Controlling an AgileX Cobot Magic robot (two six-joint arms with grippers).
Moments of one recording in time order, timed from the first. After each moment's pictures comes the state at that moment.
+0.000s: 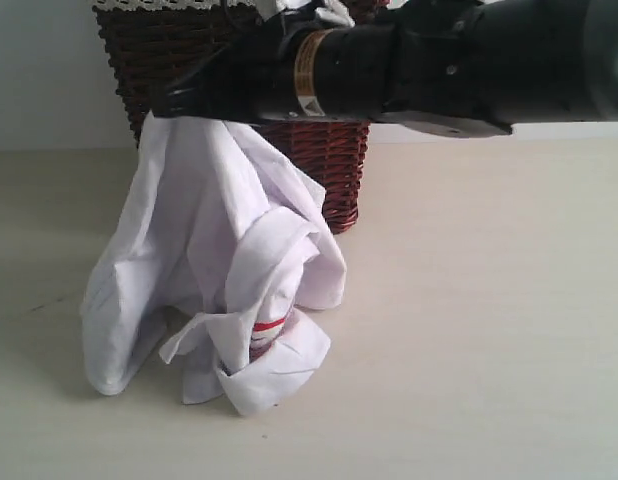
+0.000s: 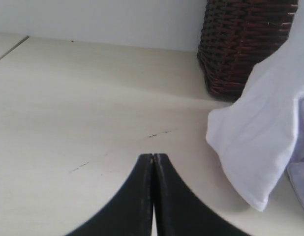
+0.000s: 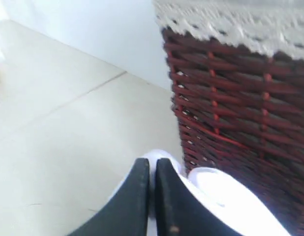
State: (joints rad) left arm -0.04 0.01 0.00 0.07 0.37 -0.17; right arm 0.68 1.75 -1.26 -1.00 -0.24 1.12
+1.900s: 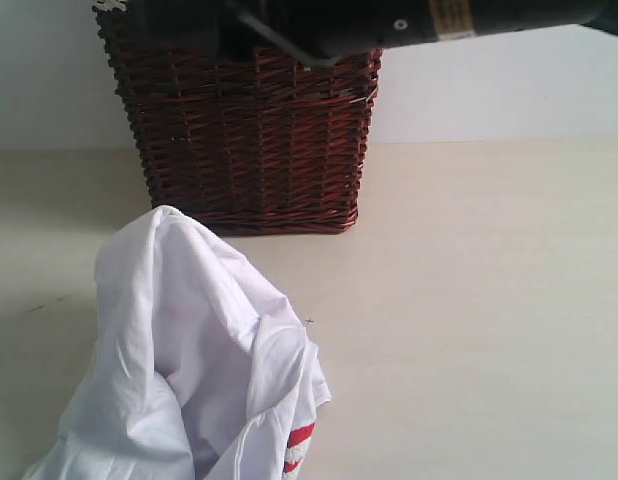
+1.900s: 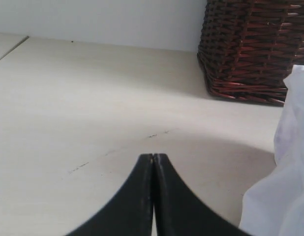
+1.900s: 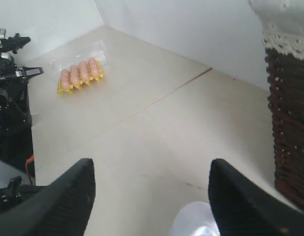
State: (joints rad) left arm -0.04 0.01 0.00 0.07 0.37 -0.17; right arm 0.63 1.45 -1.20 -1.75 -0.54 1.99
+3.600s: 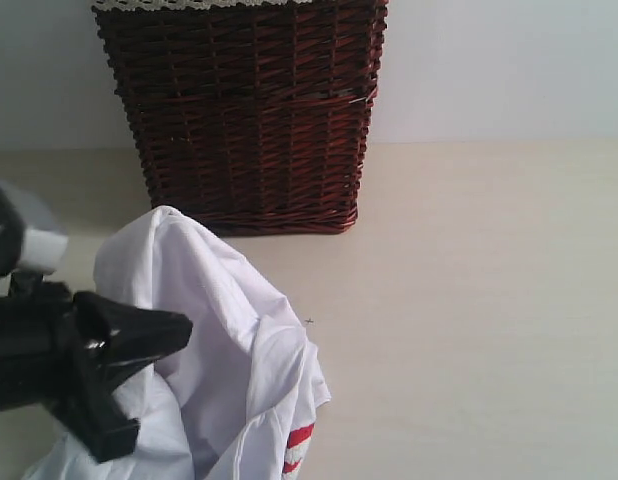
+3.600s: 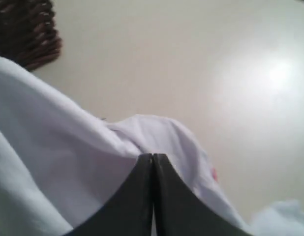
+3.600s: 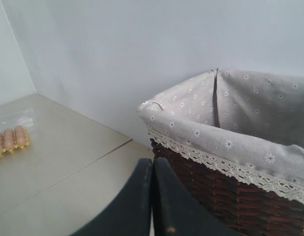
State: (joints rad) left arm -0.60 1.16 -0.38 1.14 -0.37 -1.05; right arm 0.33 1.24 -1.20 -1.75 -0.55 1.94
